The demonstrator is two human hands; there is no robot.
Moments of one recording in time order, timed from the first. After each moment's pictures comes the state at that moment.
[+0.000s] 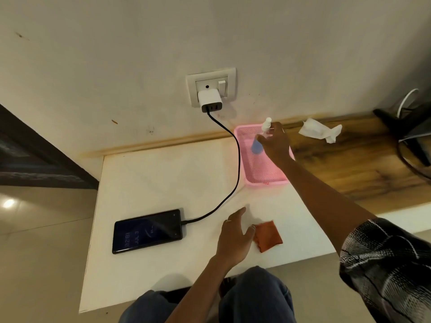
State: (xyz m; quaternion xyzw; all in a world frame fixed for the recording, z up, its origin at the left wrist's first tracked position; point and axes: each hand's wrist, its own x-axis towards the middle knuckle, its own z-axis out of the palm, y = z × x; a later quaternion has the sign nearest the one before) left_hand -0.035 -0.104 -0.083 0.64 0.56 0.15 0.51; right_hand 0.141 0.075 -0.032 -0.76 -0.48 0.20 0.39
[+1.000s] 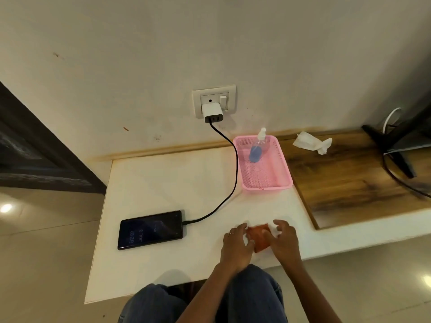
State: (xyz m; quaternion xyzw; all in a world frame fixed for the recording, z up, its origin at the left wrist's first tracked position) left_hand -0.024 -0.129 -0.083 0.62 0.59 0.10 0.51; right_hand 0.106 -0.151 -0.077 -0.83 -0.38 0.30 0.27
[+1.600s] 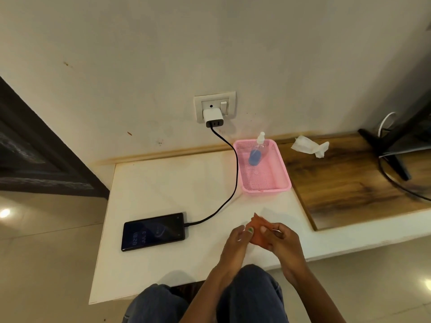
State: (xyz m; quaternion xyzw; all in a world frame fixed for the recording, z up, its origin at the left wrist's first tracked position) left_hand -0.034 -0.137 -0.042 0.44 0.57 0.20 0.67; right_hand 0.088 -0.162 -0.029 -0.73 -0.30 0.43 0.44
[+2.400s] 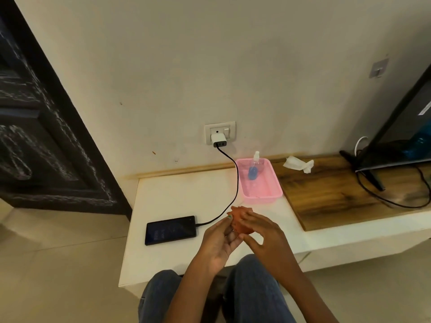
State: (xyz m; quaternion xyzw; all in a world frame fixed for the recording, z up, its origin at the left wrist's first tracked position) left_hand -0.100 -0.185 0.070 0.14 0.40 0.40 0.81; right_hand 0.030 -0.231 0.080 -0.60 -0.68 0.18 0.39
